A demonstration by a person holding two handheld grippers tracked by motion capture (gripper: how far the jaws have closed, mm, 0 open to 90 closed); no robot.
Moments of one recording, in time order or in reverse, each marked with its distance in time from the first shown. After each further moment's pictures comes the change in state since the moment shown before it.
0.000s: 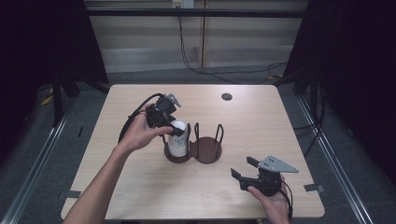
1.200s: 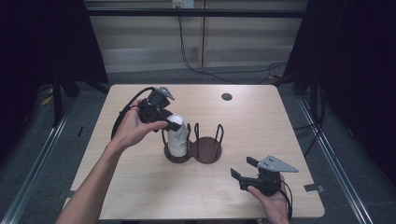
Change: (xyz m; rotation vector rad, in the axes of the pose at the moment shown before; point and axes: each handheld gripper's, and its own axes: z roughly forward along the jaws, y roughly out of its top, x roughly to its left) left arm 0.001 0.001 -0.030 -0.063 0.008 -0.024; right arm 0.000 0.000 0.001 0.005 0.003 0.006
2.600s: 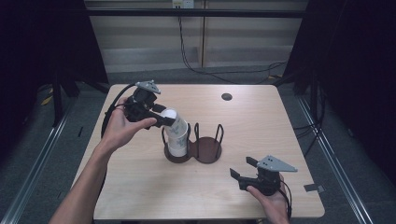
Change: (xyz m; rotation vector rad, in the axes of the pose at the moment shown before) left arm -0.001 -0.014 -0.036 -0.154 -0.007 -0.035; right arm 0.000 0.000 0.002 0.001 0.003 0.003
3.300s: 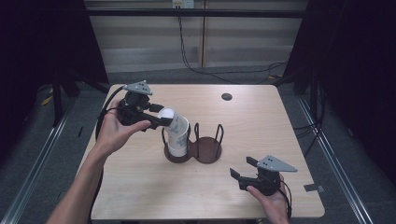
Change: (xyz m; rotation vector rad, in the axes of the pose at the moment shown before) left arm -0.009 -0.011 -0.018 -0.124 -0.002 0.001; right arm 0.000 0.000 0.000 0.001 -0.004 -0.005
